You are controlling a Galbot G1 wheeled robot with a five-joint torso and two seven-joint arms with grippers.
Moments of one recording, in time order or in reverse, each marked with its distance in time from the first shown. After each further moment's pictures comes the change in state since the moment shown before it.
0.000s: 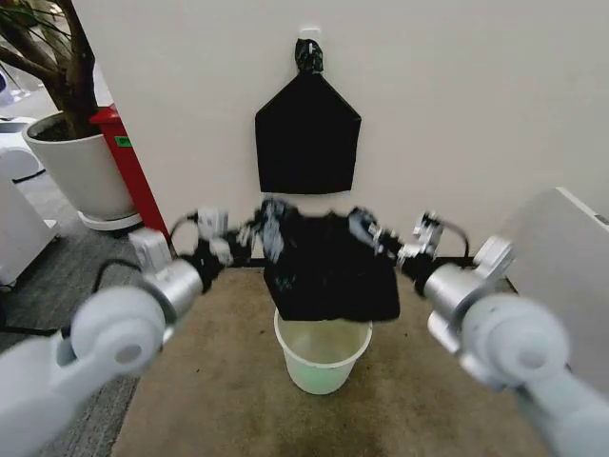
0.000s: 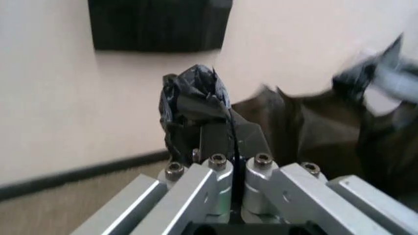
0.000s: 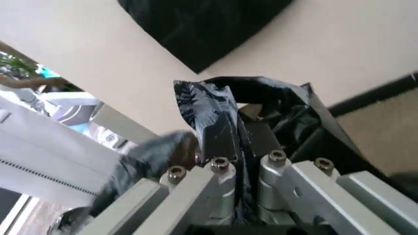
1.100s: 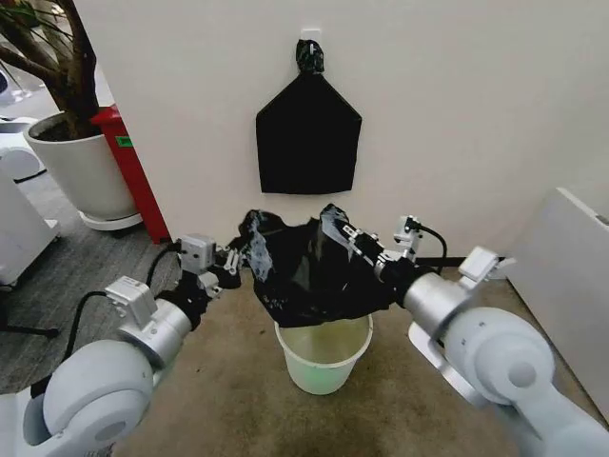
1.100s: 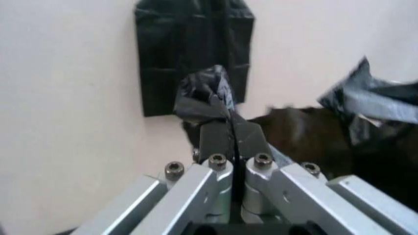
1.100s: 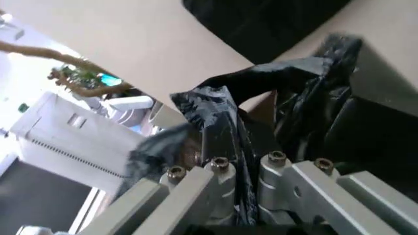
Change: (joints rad) left arm 0.123 0.117 -0.153 -0.184 0.108 -0.097 -0.179; right arm 0.136 0.058 -0.097 0.009 0.124 0.086 0.024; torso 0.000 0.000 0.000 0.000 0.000
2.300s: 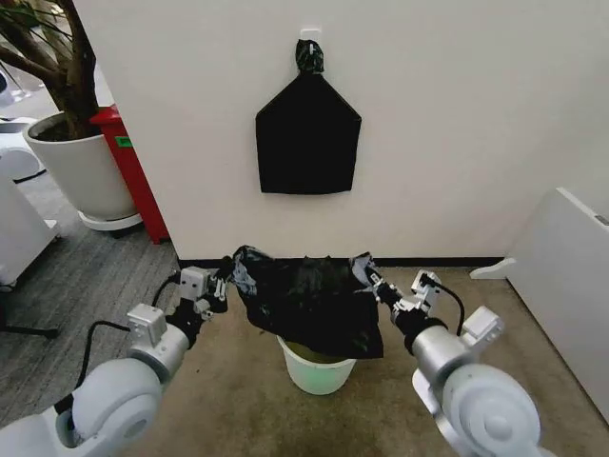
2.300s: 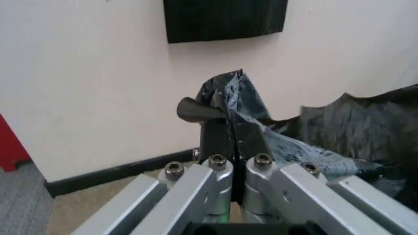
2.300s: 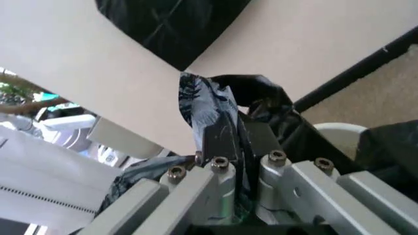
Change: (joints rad) left arm 0.185 -0.151 -0.003 0.187 0.227 0.009 0.122; right arm -0.384 0.028 0.084 0.057 -0.318 0.040 -0.105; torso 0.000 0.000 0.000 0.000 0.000
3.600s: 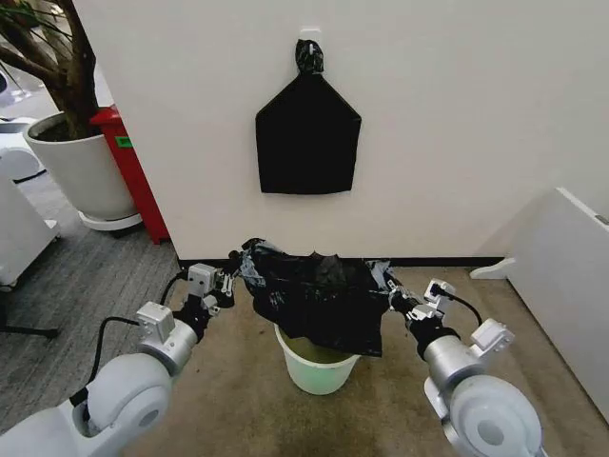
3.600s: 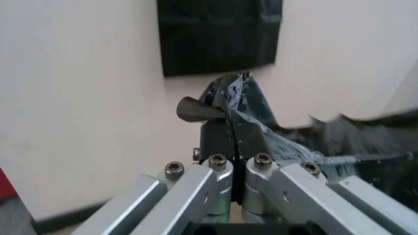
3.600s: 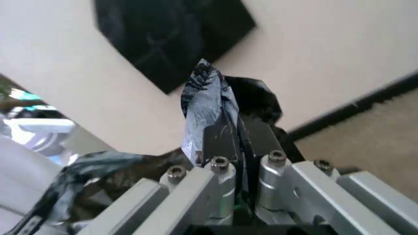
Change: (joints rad) left arm -0.110 -0.016 0.016 0.034 -0.005 -0.038 0.043; right arm -0.059 -0.033 0.058 -0.020 -0.163 0.030 -0.102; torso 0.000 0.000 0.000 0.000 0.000
